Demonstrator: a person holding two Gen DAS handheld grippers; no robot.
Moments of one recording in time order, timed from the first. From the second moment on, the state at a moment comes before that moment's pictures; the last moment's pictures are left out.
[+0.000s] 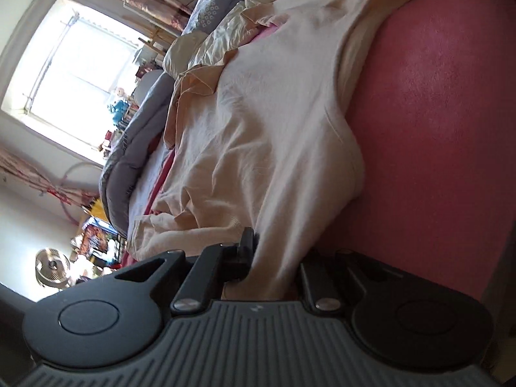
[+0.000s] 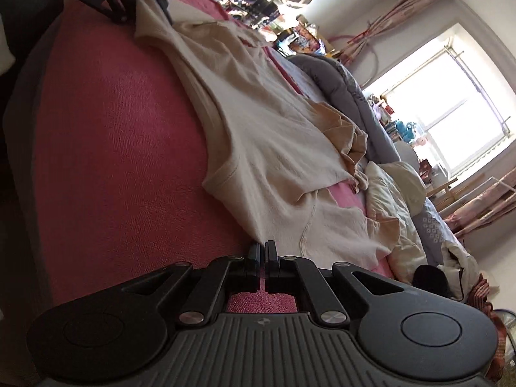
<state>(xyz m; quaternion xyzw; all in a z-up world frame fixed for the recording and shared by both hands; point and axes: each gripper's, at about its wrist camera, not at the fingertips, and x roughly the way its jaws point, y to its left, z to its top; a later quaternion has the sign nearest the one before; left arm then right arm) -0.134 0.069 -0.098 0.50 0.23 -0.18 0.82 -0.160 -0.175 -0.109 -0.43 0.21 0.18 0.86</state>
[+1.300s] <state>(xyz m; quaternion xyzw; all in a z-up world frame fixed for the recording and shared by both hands) -0.039 0.061 -0.079 0.09 0.30 -0.11 0.94 0.237 -0.357 -0.092 0.08 0.37 -0.09 0.92</state>
